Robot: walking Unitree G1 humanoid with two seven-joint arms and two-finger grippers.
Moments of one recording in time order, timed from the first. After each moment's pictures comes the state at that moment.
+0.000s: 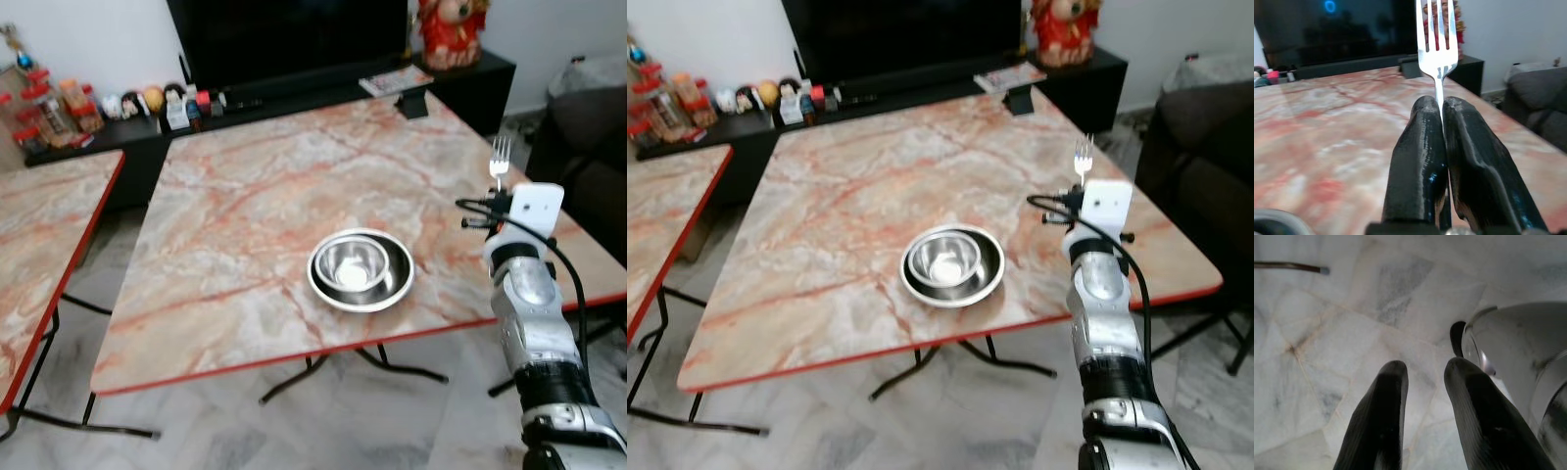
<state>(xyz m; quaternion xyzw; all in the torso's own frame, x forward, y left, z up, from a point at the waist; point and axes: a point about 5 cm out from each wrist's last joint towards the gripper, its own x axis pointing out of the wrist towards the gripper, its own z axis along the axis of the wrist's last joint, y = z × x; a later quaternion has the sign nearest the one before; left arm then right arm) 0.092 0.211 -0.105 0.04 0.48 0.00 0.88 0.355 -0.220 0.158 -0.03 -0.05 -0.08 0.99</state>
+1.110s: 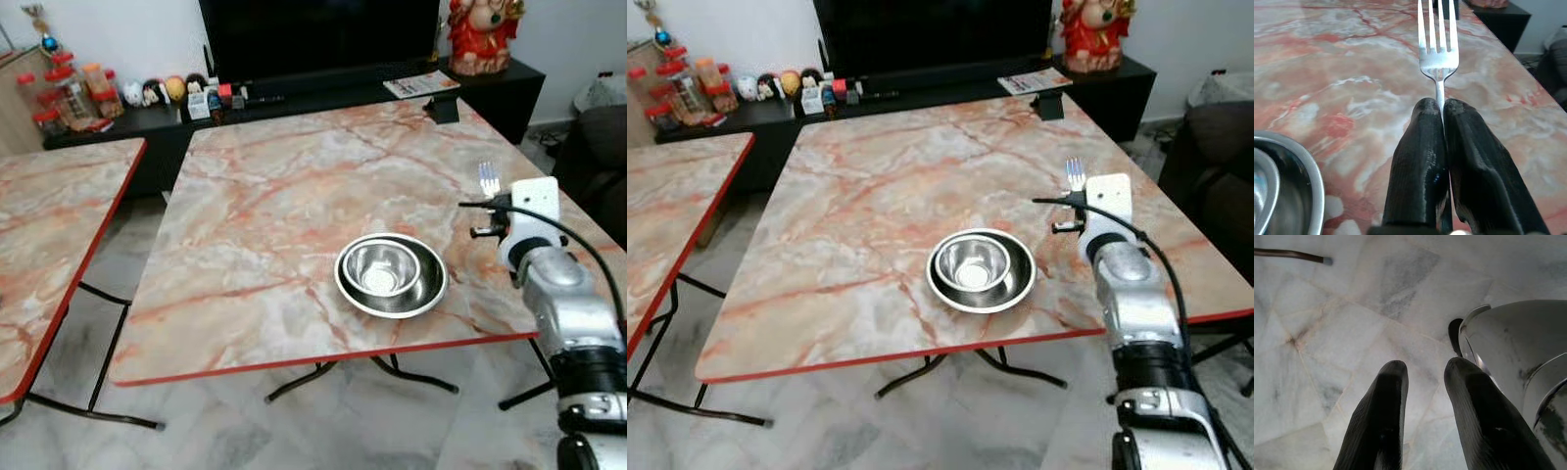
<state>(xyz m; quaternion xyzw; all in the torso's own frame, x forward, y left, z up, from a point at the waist) 0.093 0.213 -0.105 0.04 0.48 0.00 0.88 0.354 -0.250 0.172 -0.09 0.10 -0.02 0.99</state>
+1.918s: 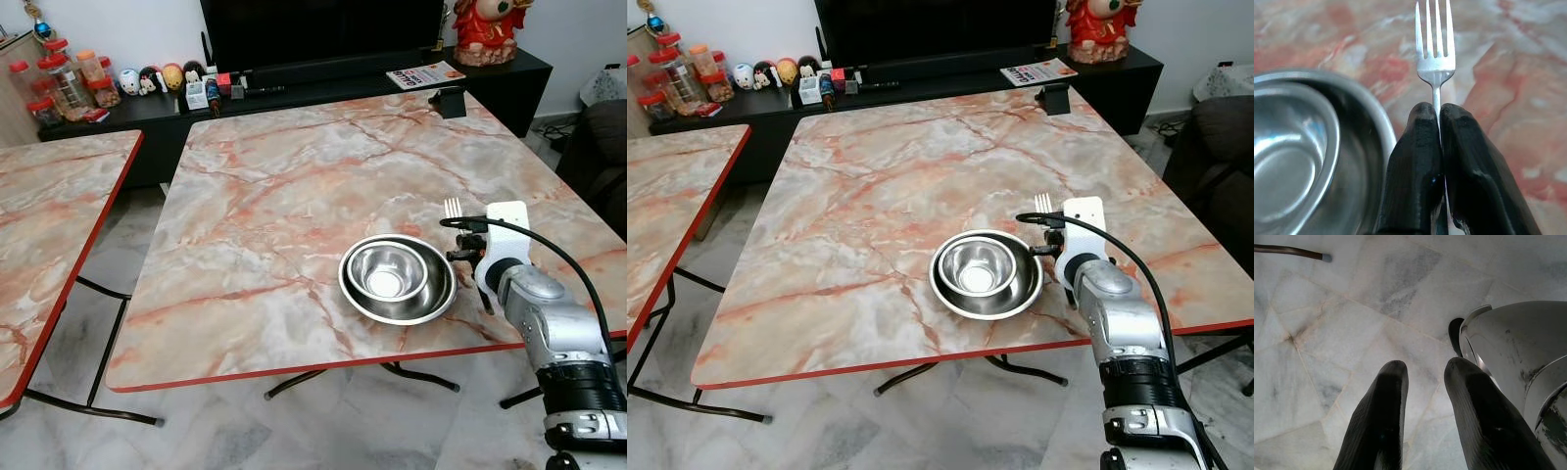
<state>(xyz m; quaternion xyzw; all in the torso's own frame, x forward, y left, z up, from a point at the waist) 0.096 0.213 -0.104 0.04 0.47 0.00 0.88 0.339 -0.227 0.133 -0.04 0.20 0.03 0.98</state>
